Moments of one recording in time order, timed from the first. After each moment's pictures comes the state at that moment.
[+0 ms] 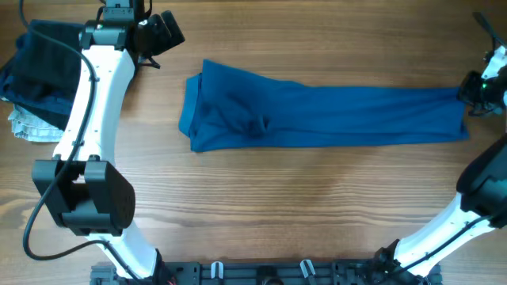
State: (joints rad) left arm -0.05 1.91 1.80 -0.85 -0.03 -0.49; right arm -0.58 2.08 1.64 -0.73 -0.13 -0.13
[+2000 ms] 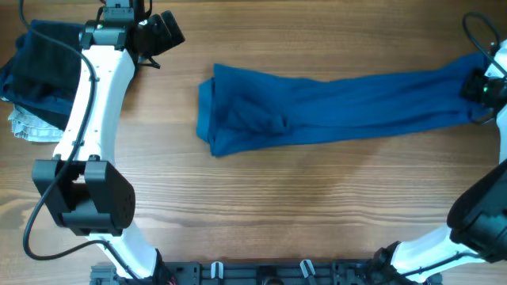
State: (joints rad) left arm -0.05 1.91 1.80 -0.85 -0.03 -0.49; right arm -0.57 1.81 1.37 -0.46 -0.19 -0.18
